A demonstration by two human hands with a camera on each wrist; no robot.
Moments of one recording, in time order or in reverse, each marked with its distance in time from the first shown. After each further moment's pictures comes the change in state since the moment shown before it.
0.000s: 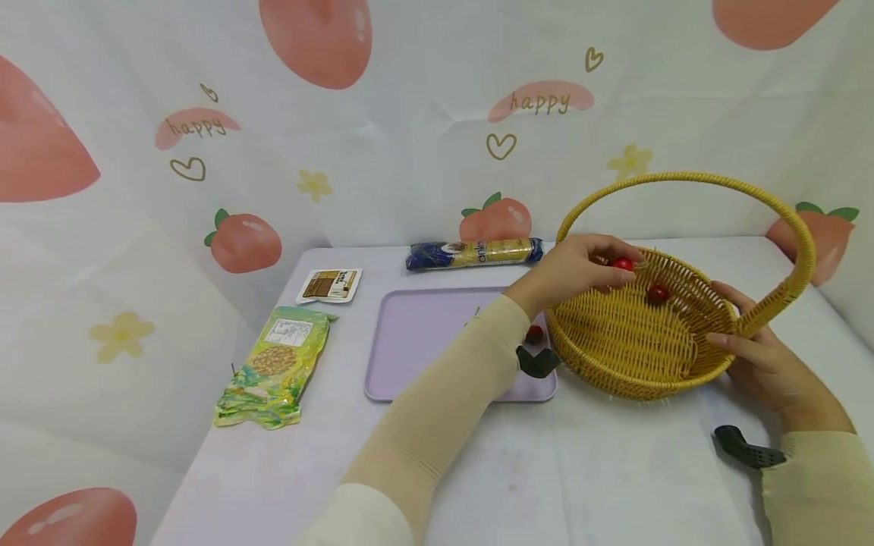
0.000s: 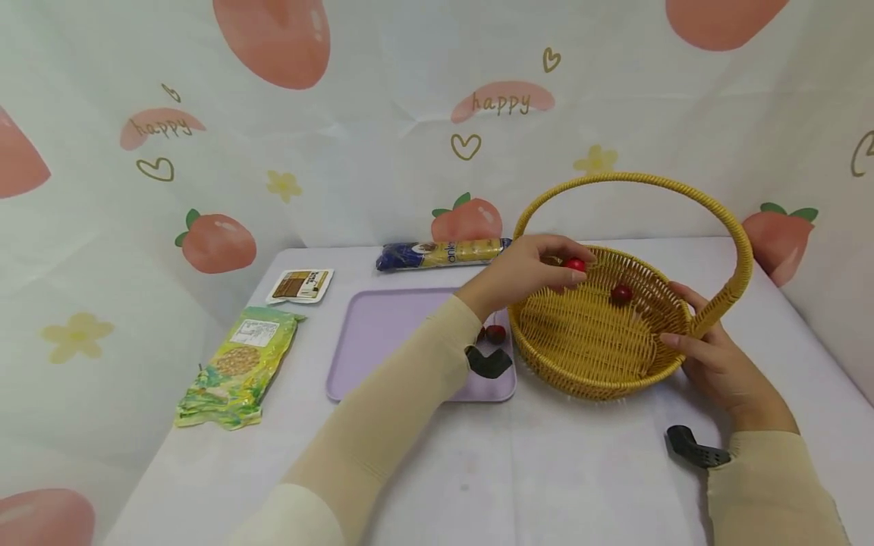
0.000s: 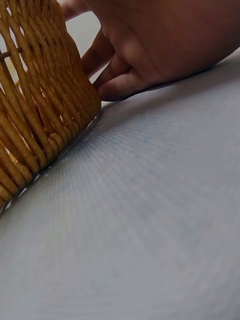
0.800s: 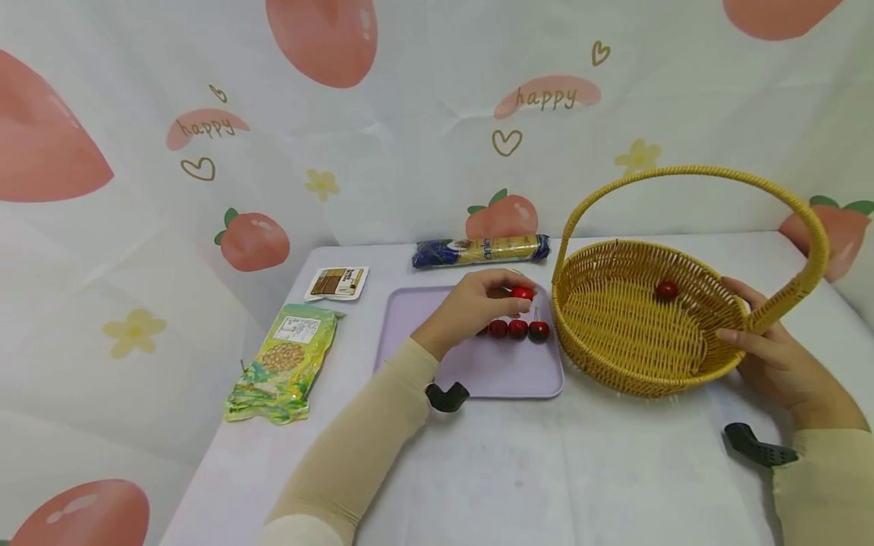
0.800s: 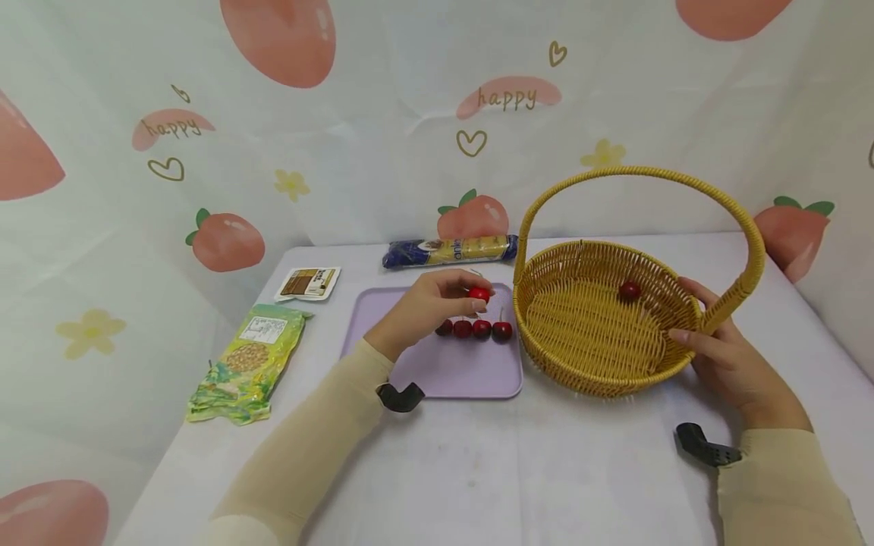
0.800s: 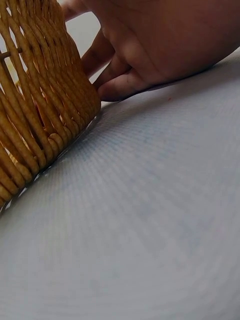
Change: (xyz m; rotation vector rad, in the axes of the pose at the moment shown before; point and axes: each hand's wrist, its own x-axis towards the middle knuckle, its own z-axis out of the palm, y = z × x) left_hand -0.114 -0.049 -0.069 0.017 0.162 -0.067; right_hand 0.002 0.003 -0.003 0.053 -0.003 -0.012
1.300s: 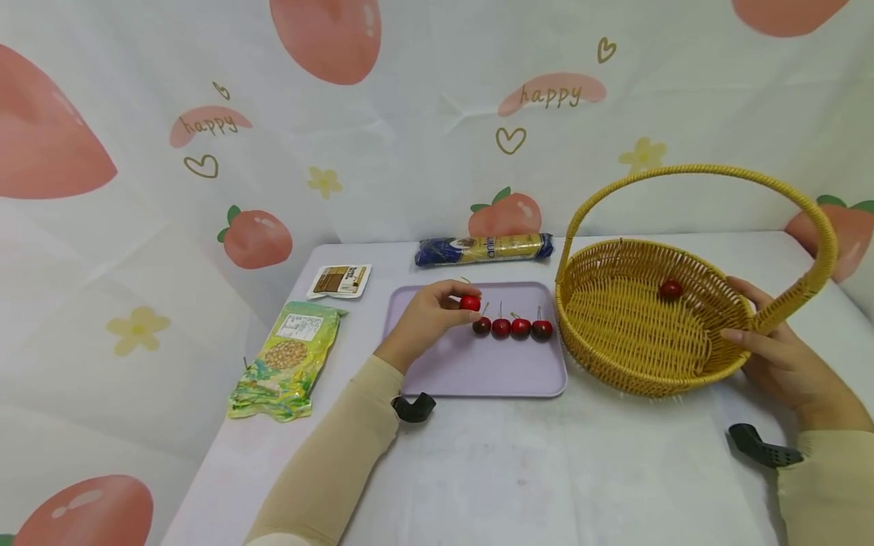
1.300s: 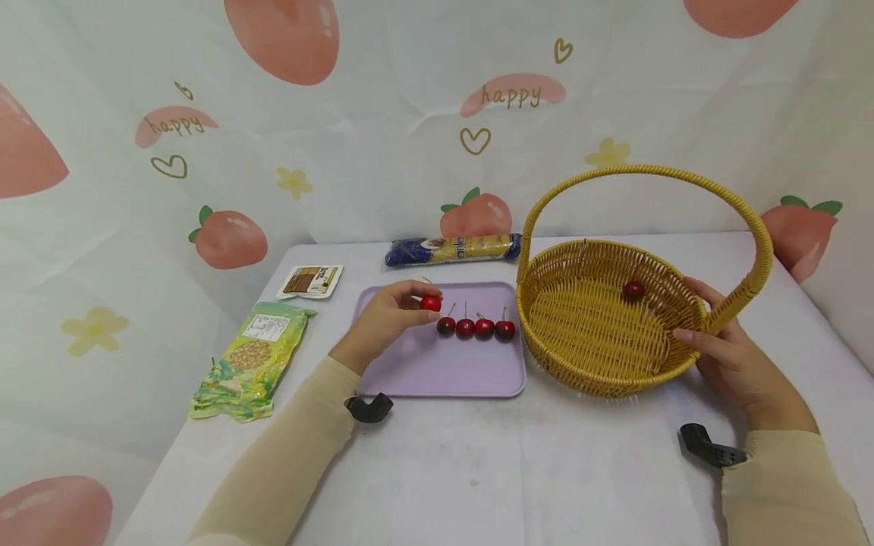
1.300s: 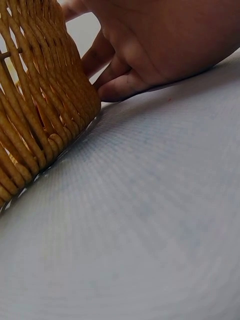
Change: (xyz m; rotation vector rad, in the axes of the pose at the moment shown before) left_hand -0.040 -0.035 -0.043 0.019 0.205 -0.093; right_hand 0.002 0.000 0.001 0.029 -0.028 -0.038
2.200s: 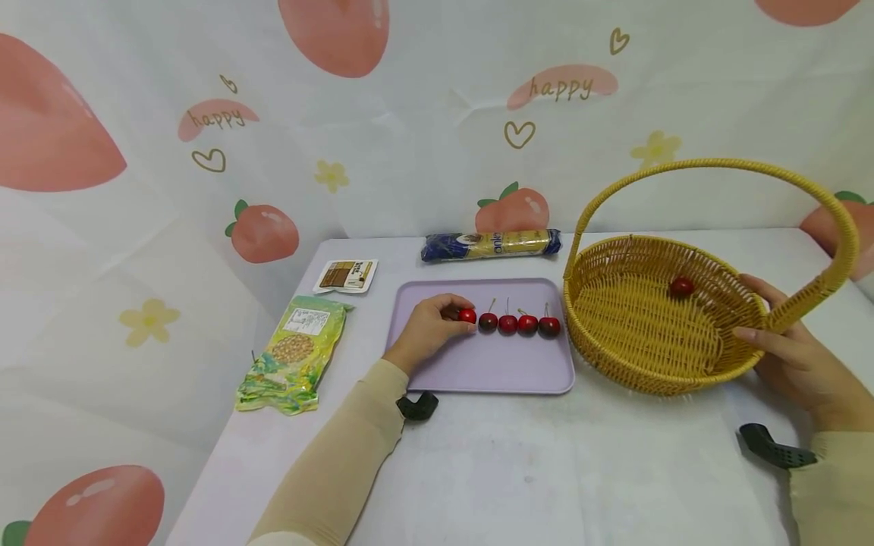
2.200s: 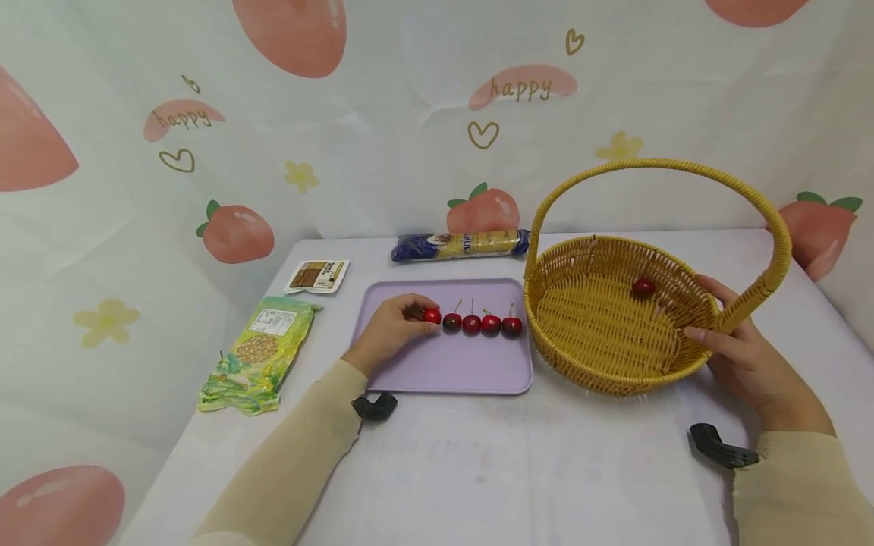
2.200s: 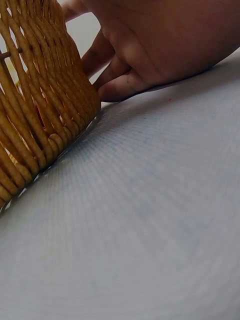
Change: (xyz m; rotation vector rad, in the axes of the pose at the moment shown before) left_hand 0.002 -0.048 -0.004 0.207 0.098 0.029; right_hand -0.002 0.003 0.002 -0.056 0.047 0.026
